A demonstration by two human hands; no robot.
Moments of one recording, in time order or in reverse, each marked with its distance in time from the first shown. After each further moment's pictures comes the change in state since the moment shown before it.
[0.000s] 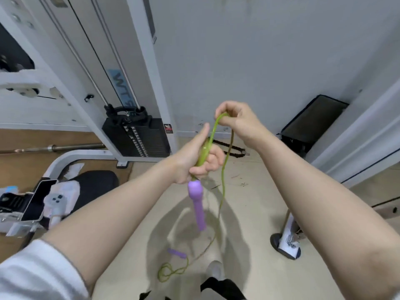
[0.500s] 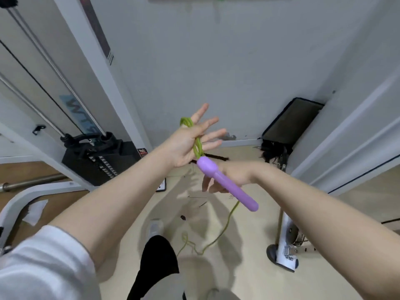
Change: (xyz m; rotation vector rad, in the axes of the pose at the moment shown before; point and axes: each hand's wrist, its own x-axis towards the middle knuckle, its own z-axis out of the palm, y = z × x) left_hand 0.140 0.095 -0.056 -0.233 0.017 0.277; right_hand 0.056 0.056 -0.046 -0.502 -0.680 0.575
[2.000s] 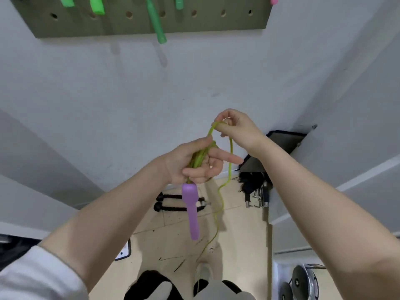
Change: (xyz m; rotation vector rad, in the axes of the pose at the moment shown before) left_hand 0.364 0.088 0.008 0.065 -0.814 -0.375; right_hand 0.089 0.130 -0.387 0.529 0.941 -0.196
